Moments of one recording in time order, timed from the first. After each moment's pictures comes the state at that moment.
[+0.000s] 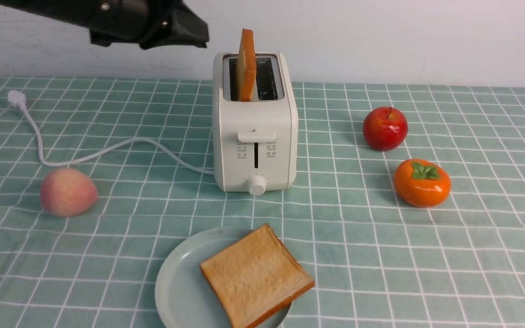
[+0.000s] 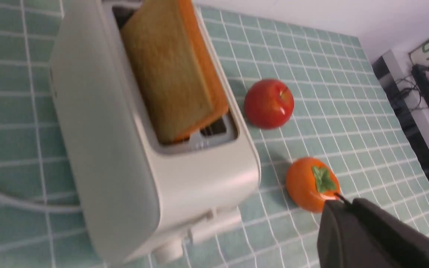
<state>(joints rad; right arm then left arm) 0.36 0.59 -0.83 0.07 1.12 0.28 -0.21 1.66 -1.65 -0.71 0.71 0.13</state>
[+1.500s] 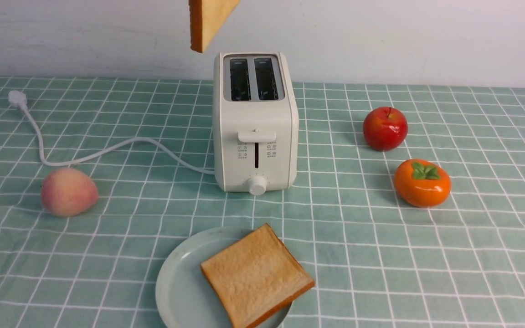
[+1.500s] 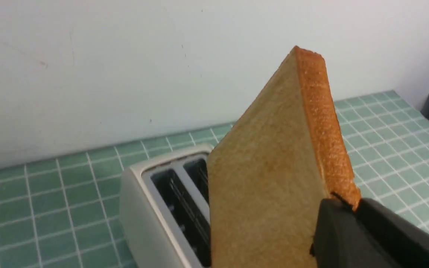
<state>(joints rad) 0.36 0.59 -0.82 0.07 1.13 0.28 -0.29 1.61 -1.82 -0.40 0.66 0.15</state>
